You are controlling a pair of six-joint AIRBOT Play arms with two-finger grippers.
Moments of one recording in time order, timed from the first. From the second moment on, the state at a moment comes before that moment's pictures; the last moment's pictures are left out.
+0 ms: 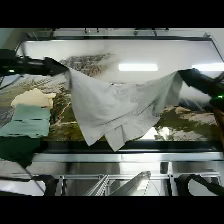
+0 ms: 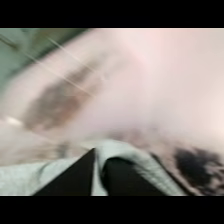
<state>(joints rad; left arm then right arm) 0.15 -1.67 1.54 -2.64 1.36 2.21 -0.26 -1.25 0.86 -0.11 0.71 0.63</state>
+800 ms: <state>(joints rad) 0.21 -1.74 1.20 -2.59 1.61 1.88 -0.55 -1.60 1.02 -0.34 0.99 0.91</state>
